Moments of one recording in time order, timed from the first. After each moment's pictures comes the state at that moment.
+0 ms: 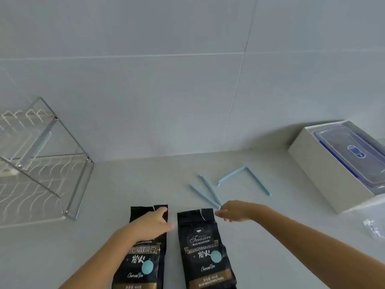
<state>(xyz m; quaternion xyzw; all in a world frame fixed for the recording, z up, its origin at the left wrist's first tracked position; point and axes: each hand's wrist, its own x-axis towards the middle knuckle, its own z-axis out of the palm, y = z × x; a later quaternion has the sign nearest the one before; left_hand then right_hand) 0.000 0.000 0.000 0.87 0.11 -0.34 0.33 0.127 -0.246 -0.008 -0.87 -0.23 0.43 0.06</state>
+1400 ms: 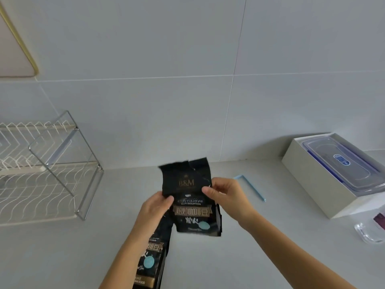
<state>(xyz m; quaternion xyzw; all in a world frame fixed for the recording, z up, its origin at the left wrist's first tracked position) -0.036 -0.044 0.048 0.72 0.20 0.06 0.66 0.058 -0.240 0.085 -0.76 -0.22 0.17 0.59</state>
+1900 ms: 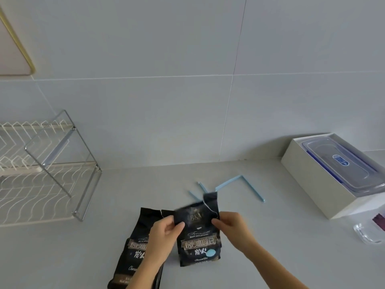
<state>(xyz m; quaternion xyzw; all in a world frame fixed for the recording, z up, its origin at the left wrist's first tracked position) -0.051 -0.073 -0.002 0.77 0.18 0.06 0.61 0.039 -0.267 0.000 -0.83 -0.13 0.20 0.49</state>
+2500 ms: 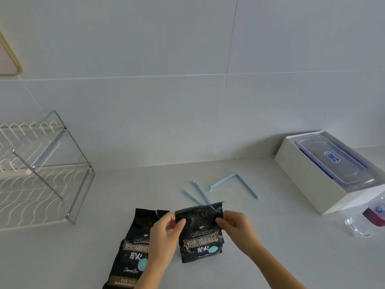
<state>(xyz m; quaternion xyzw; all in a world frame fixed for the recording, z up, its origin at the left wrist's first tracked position) -0.049 -0.091 0.001 0.81 0.17 0.12 0.55 0.039 -0.289 -0.011 -0.83 -0.13 0.17 0.51</state>
